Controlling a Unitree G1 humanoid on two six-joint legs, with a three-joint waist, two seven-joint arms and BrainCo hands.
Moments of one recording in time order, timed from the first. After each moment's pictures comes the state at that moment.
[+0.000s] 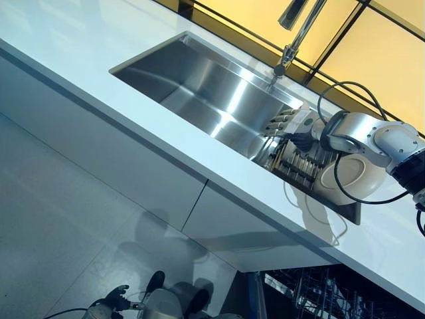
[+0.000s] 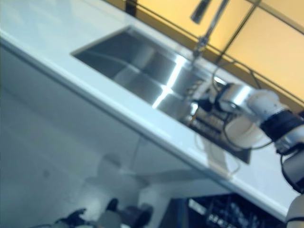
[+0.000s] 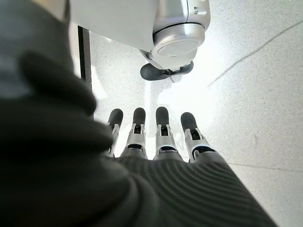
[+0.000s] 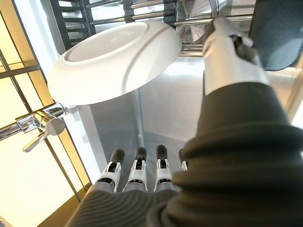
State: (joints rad) left arm 0.04 0.49 -0.30 0.97 0.07 0.03 -0.04; right arm -1.19 -1.04 0.95 0.46 -0.80 -0.42 0.24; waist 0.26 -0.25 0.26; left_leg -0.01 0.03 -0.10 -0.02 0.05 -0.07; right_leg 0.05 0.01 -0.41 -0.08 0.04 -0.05
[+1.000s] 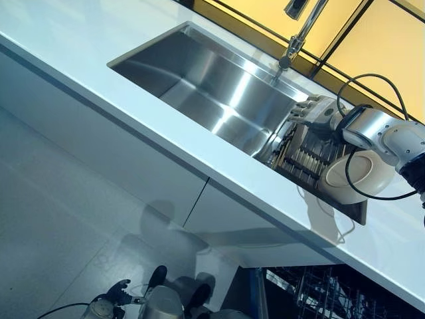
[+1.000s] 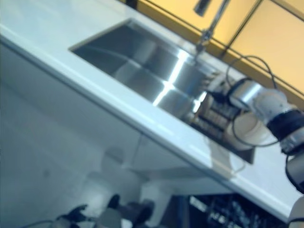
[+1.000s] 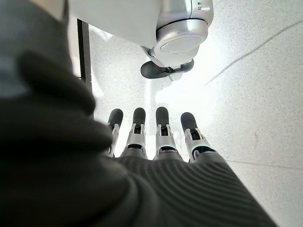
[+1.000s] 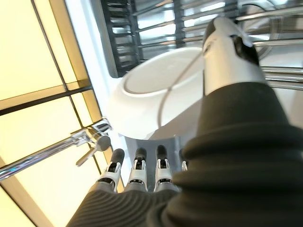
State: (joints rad) left arm 0.02 0.49 -0.30 0.95 0.06 0.03 -0.03; right arm -1.19 -1.07 0.94 0.53 -0.95 -0.25 0.18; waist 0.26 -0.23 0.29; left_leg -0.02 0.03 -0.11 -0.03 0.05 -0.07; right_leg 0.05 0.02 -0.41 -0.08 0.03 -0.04
